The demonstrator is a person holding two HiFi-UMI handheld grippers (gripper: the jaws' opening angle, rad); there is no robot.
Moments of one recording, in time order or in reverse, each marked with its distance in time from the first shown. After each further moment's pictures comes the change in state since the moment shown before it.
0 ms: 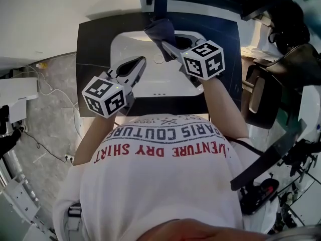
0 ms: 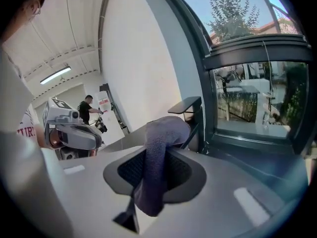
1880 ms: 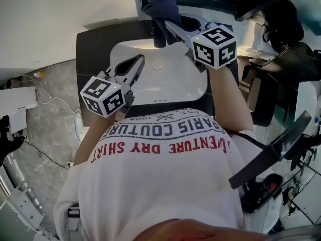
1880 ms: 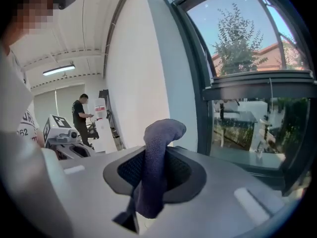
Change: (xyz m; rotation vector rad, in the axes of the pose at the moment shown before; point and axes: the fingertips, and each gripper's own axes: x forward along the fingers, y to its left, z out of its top) left arm 0.009 0.015 0.043 0.006 -0.039 -0.044; right arm -0.020 -0.027 0.115 -0.125 -0.155 -0.069
